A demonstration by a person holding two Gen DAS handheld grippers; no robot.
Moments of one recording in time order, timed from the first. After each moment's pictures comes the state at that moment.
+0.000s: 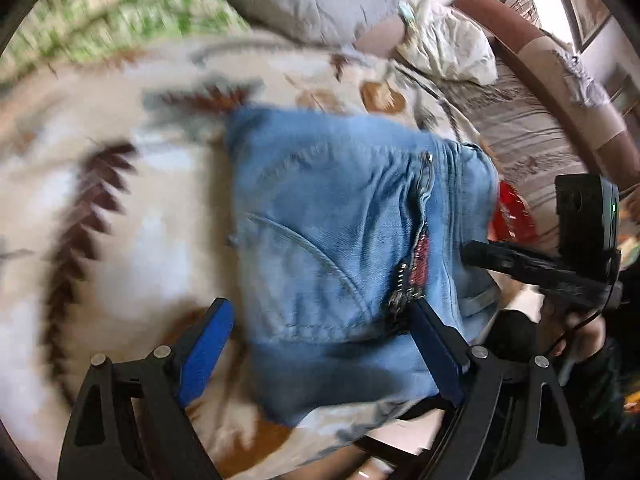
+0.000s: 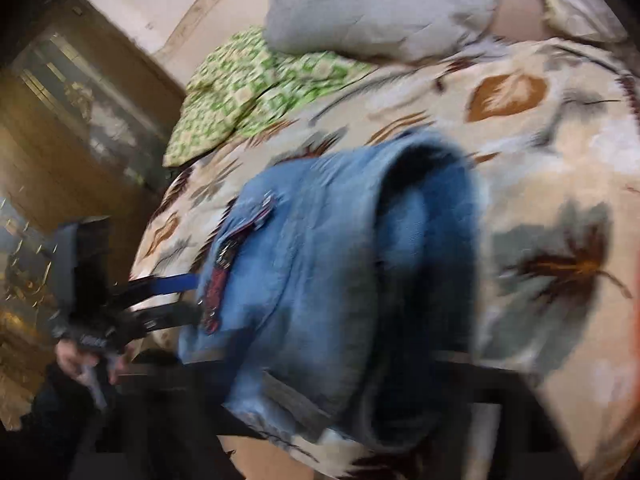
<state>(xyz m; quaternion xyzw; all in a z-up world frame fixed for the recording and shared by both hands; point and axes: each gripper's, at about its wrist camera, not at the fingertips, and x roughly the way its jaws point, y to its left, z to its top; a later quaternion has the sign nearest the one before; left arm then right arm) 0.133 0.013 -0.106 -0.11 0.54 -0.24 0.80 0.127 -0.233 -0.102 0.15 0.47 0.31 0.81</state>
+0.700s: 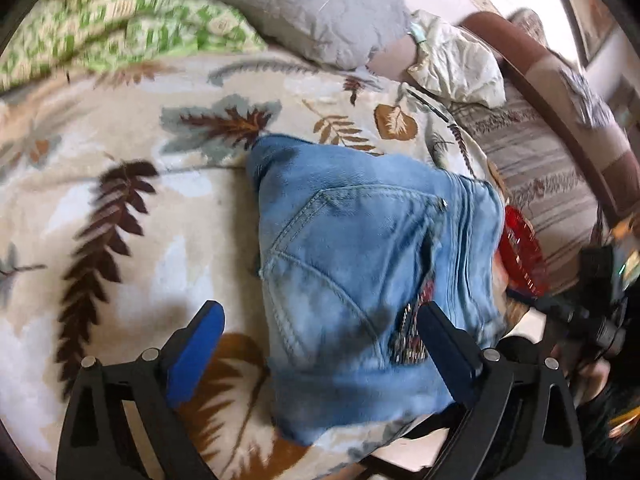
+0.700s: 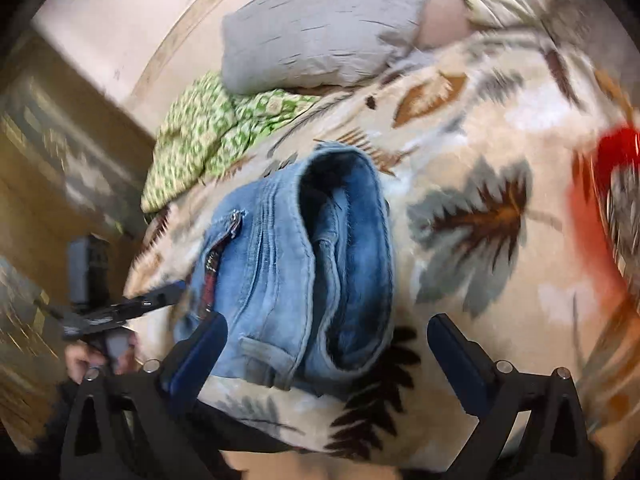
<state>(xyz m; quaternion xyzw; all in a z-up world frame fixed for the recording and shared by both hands) 0.149 0.023 -0.094 -0.13 0.52 -0.21 0.82 0.081 -0.291 -0.101 0.25 0.45 0.22 0.83</state>
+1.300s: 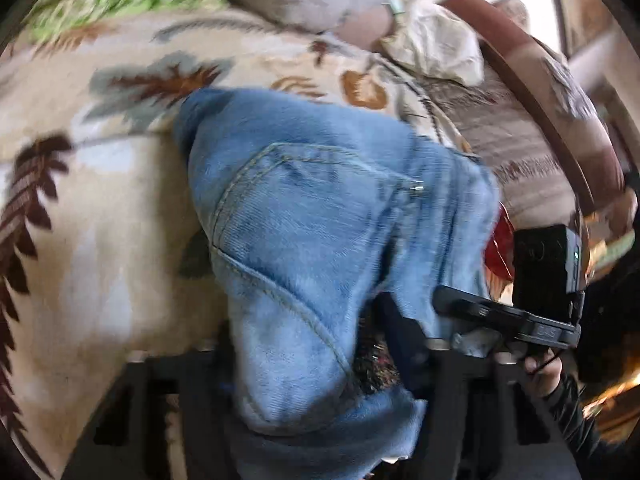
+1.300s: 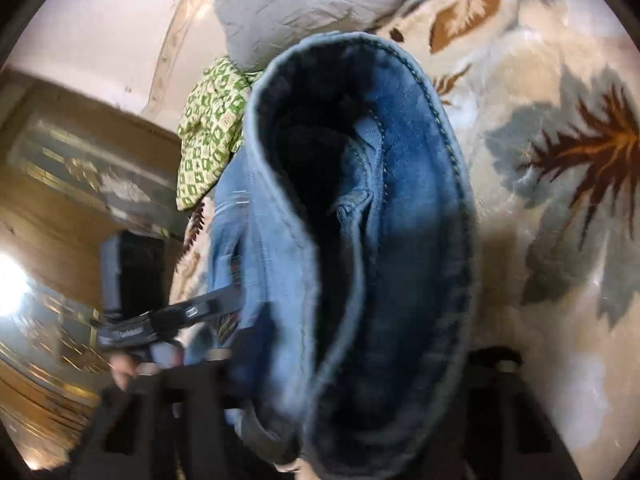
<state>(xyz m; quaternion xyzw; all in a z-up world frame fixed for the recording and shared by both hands) 0.155 -0.002 -0.104 -0.13 0.53 -0.29 0.78 0.131 -0.235 -0.158 0.31 0.47 0.30 0.77</state>
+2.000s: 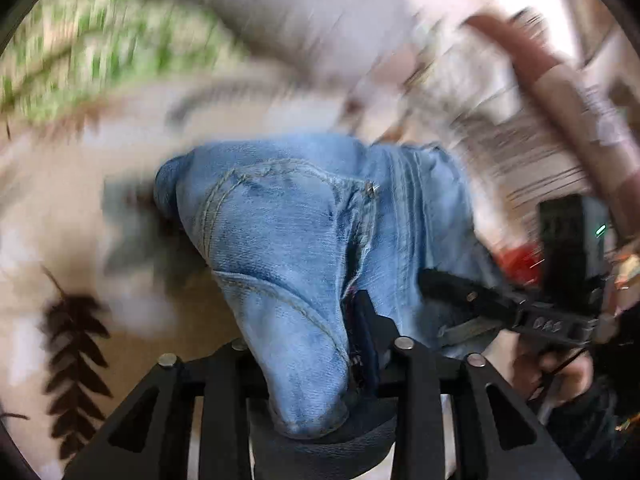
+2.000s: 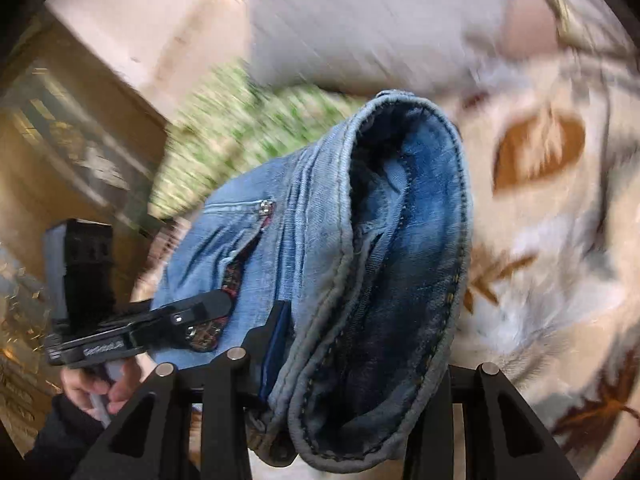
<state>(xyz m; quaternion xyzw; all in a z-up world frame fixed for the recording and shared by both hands) 0.257 -0.001 -0.119 -0.10 0.54 -0.22 0.81 0.245 -0.205 -0.124 0.20 0.47 0.28 0.81</state>
